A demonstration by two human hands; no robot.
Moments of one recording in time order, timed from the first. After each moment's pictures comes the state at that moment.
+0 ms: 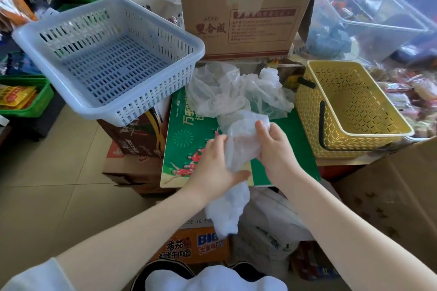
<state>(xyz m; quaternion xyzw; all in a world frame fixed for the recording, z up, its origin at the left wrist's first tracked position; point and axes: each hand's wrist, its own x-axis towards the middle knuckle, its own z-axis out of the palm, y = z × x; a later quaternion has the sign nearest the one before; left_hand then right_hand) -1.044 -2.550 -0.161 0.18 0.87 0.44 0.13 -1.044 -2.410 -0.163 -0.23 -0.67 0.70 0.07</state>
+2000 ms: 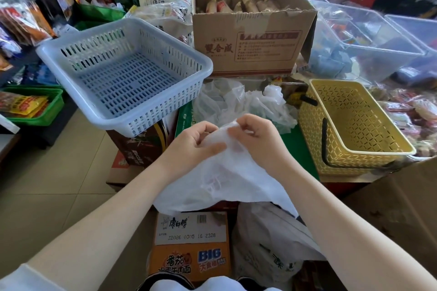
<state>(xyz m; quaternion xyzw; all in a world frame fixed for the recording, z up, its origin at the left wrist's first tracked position) -1.089 -2.601 -0.121 0.23 0.75 0.60 0.16 -1.061 -2.430 -0.110 0.02 -0.86 0.51 0.08</state>
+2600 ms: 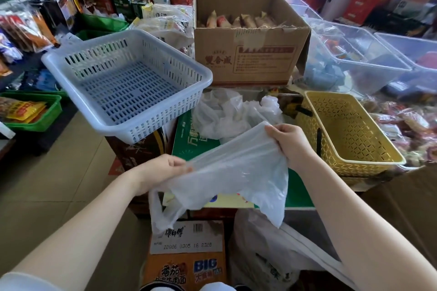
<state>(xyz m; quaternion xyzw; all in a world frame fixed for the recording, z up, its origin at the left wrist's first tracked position) -1.108 -2.656 -0.159 0.15 0.77 0.49 0.38 -1.077 -2.373 -0.111 -0.26 -0.76 0.60 0.03</state>
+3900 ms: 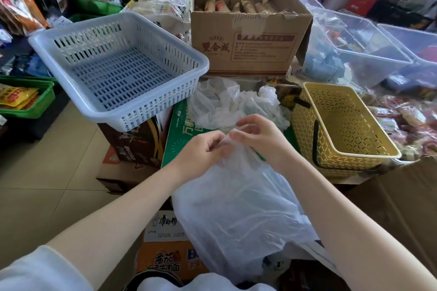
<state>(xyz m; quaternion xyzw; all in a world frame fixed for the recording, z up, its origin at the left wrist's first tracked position) -1.081 -2.572 -0.139 0.26 0.76 0.58 0.16 -1.059 -2.408 -0.107 -0.08 -0.84 0.53 -0.01</state>
